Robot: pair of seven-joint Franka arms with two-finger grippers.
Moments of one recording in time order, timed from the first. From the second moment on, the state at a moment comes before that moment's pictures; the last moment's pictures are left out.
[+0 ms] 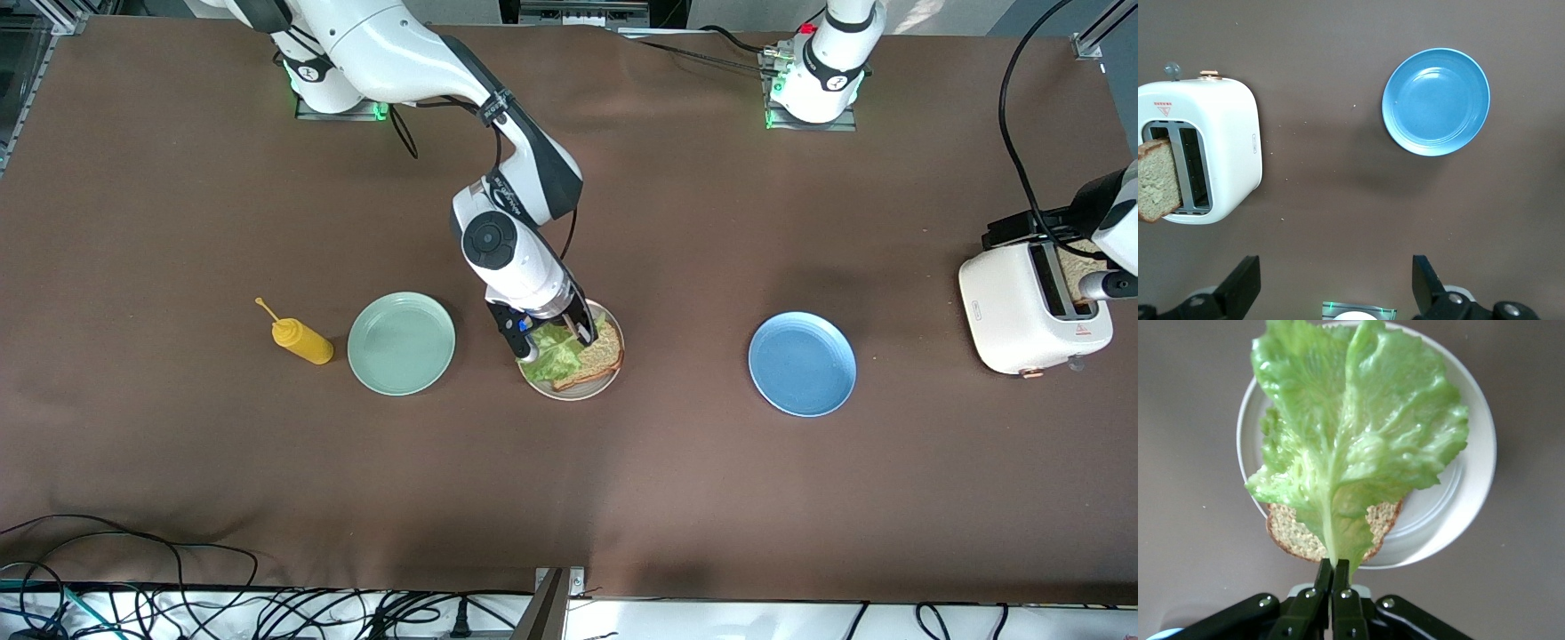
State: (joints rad) left arm 0.16 0.17 -0.08 -1.50 0.03 1.43 -0.02; right arm 0.74 0.82 -0.02 -1.33 0.39 2.35 1.50
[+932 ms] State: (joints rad) left arm 0.18 0.17 -0.10 -1.49 -0.04 1.36 -0.02; right arm 0.75 0.82 -0.04 -1.31 0.28 2.34 1.50
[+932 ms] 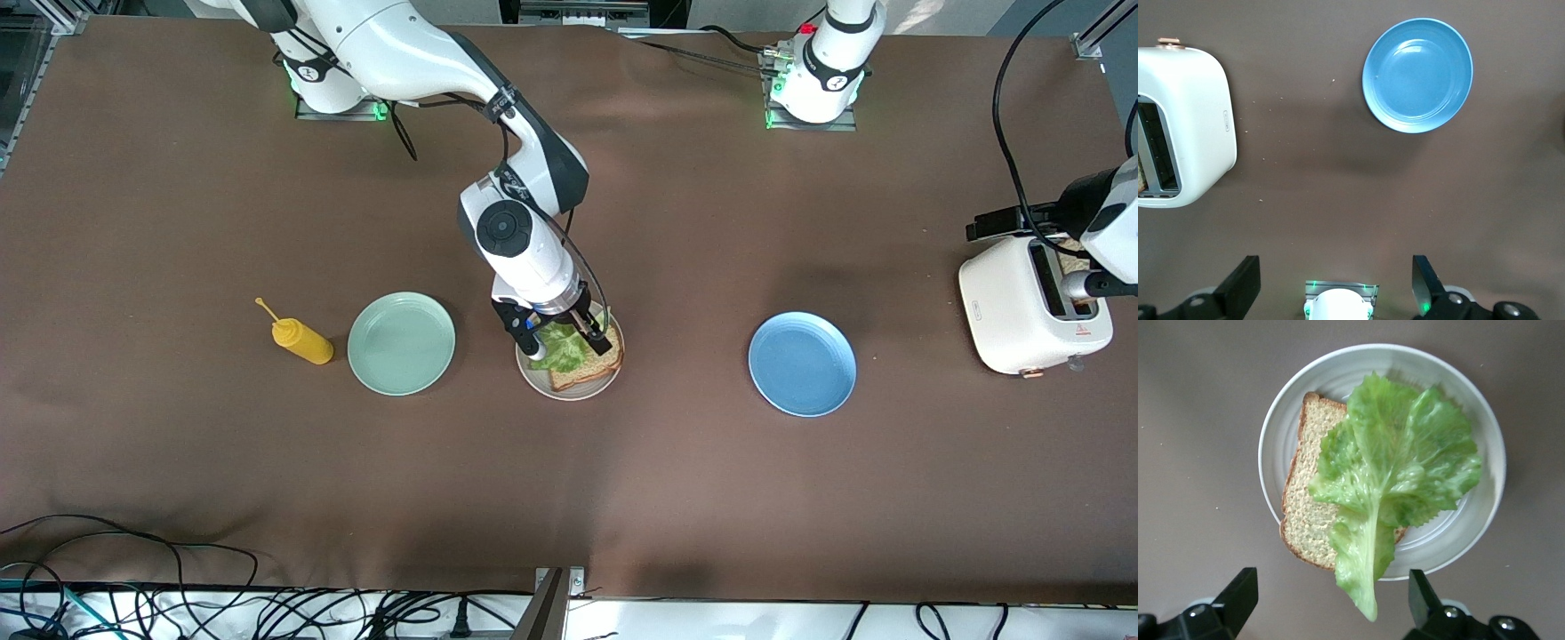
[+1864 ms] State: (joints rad) left arm 0.22 0.18 -0.09 -1.39 -0.04 1.35 -0.02; right arm 0.72 0.60 -0.20 -1.30 0.22 1.83 1.05
